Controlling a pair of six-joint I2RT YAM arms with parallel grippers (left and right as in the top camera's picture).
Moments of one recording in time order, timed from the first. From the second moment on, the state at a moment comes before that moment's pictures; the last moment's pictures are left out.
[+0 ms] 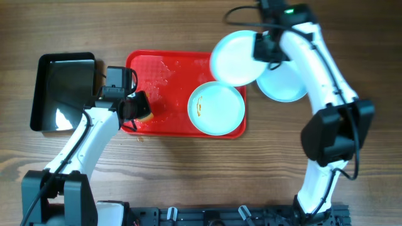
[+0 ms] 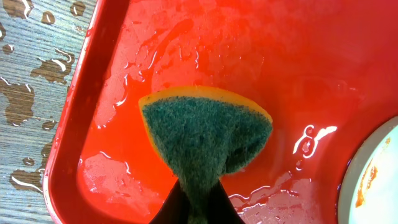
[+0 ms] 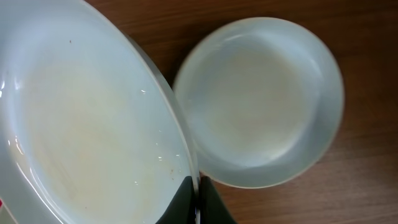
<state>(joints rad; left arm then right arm) -0.10 1.51 0.89 -0.55 0.06 -0.41 0.18 2.08 1.98 -1.26 0.14 0.38</state>
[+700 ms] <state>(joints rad) -0.10 1.51 0.89 -0.55 0.05 -0.41 -0.16 2.08 1.69 -1.12 0.00 0.39</state>
